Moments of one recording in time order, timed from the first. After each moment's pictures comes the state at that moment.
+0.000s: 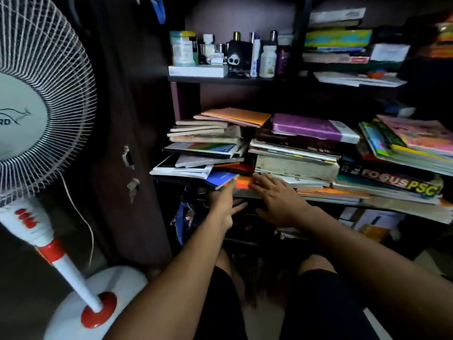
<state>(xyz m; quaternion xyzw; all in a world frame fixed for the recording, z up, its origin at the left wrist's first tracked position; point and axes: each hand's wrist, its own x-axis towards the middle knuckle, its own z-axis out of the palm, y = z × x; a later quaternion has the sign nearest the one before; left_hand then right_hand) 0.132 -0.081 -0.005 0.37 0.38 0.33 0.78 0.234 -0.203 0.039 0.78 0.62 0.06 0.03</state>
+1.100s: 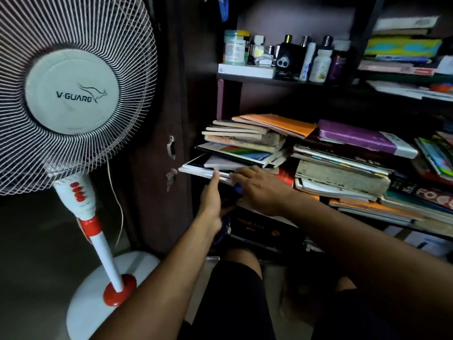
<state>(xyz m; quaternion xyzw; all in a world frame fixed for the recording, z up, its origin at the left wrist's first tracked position) 0.034 -0.023 -0.010 0.35 0.39 0.38 0.77 0.145 -0.113 0.066 0.67 0.74 0.08 0.01</state>
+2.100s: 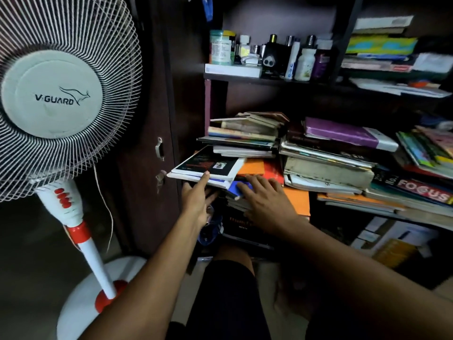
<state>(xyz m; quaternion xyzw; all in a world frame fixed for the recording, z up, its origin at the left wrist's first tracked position) 0.029 -0.008 -0.014 0.35 0.35 0.46 0.74 0.160 -0.147 0.014 0.74 0.65 0.17 0.00</state>
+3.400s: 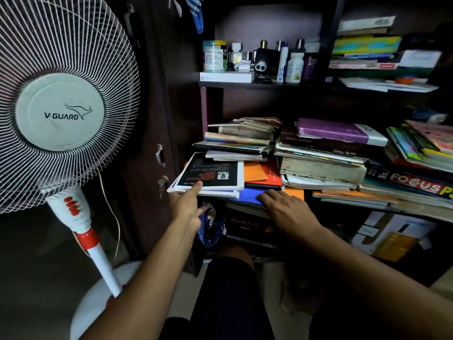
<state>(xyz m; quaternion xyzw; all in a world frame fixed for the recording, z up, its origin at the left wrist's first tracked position) 0.000 -0.026 0.009 0.32 0.42 0.48 0.70 0.169 -0.205 0.025 0.74 0.65 0.15 -0.06</state>
